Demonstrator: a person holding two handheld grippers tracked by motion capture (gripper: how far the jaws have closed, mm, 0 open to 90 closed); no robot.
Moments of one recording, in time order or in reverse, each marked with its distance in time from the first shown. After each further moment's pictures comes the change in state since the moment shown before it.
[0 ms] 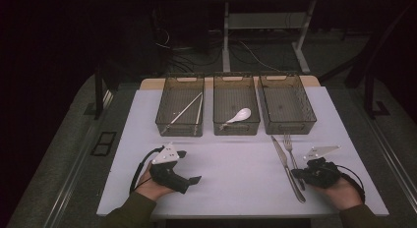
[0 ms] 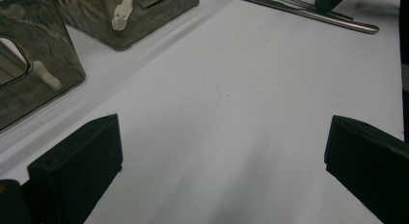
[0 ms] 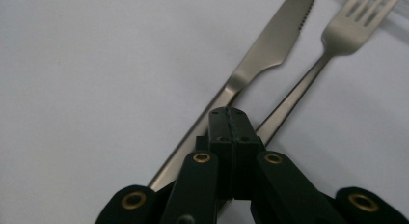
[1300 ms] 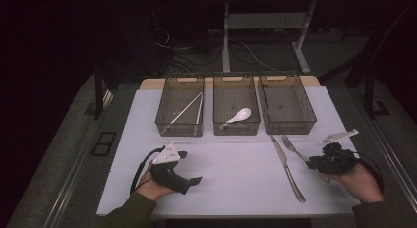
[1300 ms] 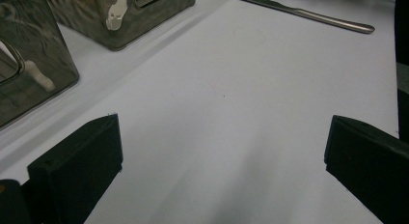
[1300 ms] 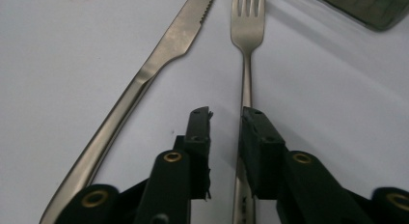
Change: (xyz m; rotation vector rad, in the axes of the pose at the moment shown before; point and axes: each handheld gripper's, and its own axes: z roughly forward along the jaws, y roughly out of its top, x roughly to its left) left arm -0.002 0.001 0.002 0.001 -0.011 -0.001; right arm -0.045 0.012 -0.024 0.069 -0.058 0.065
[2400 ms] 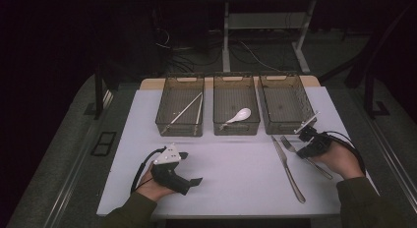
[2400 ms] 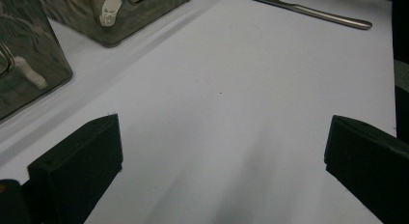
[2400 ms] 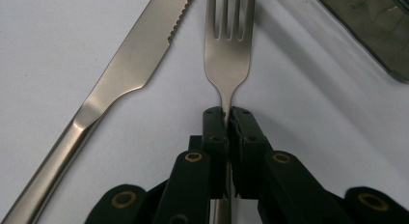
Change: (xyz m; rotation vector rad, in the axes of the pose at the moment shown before) left arm -0.001 -0.001 0.002 0.008 -0.011 -0.001; right arm -0.010 0.060 0.043 0.290 -0.034 -0.106
